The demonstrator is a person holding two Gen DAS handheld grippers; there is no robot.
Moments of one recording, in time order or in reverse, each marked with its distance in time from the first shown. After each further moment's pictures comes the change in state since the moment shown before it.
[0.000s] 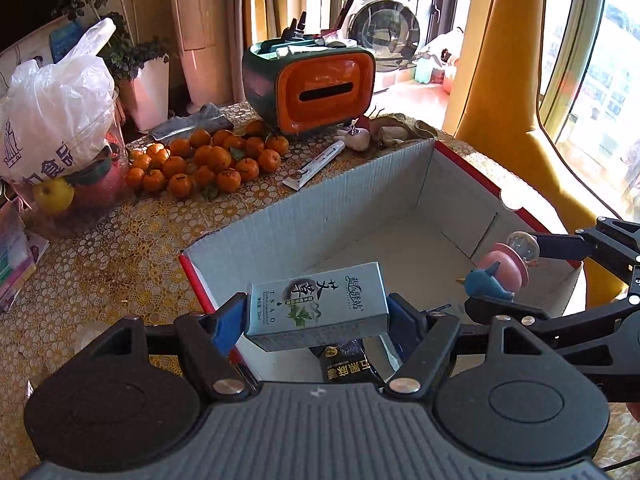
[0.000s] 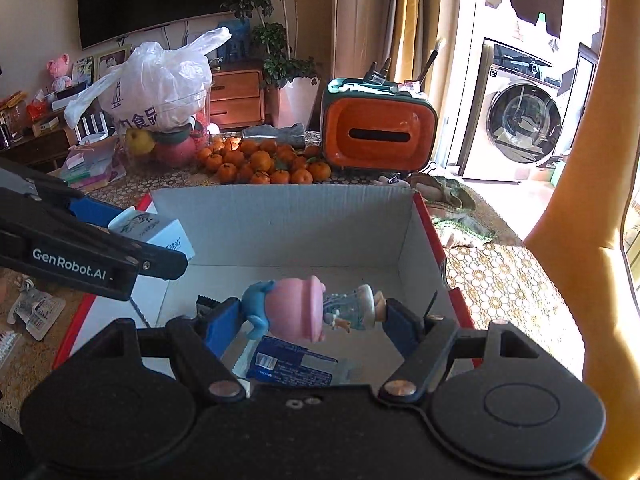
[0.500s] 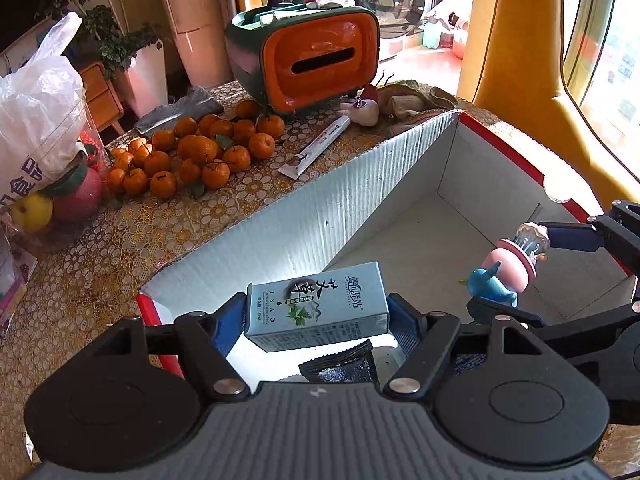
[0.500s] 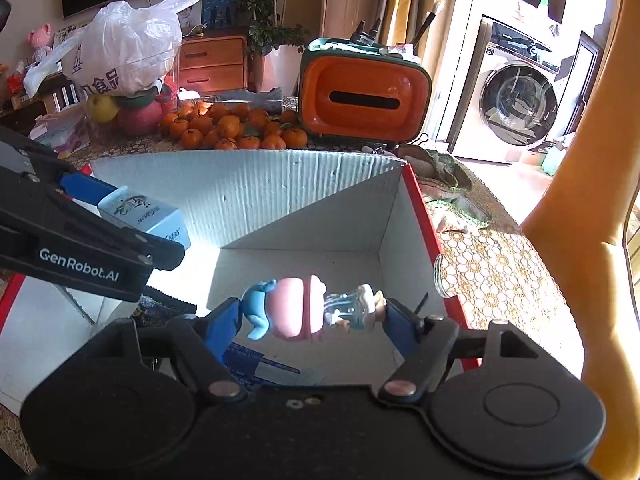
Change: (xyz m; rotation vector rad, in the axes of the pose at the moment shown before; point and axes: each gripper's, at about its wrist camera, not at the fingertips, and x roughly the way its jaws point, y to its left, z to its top) left arm 0.060 -0.015 0.024 0.057 0.093 0.062; right arm 0.051 -0.014 0.003 -0.031 0.100 -0.049
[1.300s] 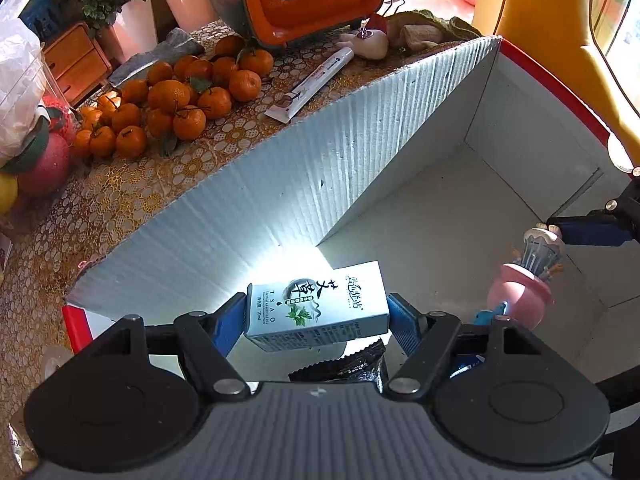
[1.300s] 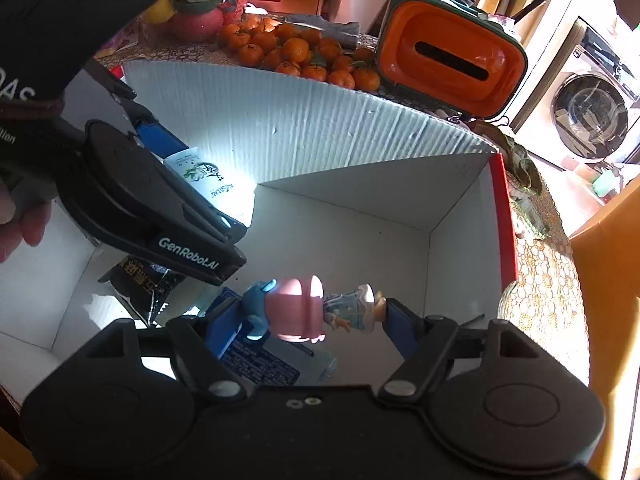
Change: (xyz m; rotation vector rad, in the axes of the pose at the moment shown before) left arm 0.063 -0.006 0.008 0.022 0.183 0.018; right arm 0.038 0.018 0.012 -0.258 0.215 0.107
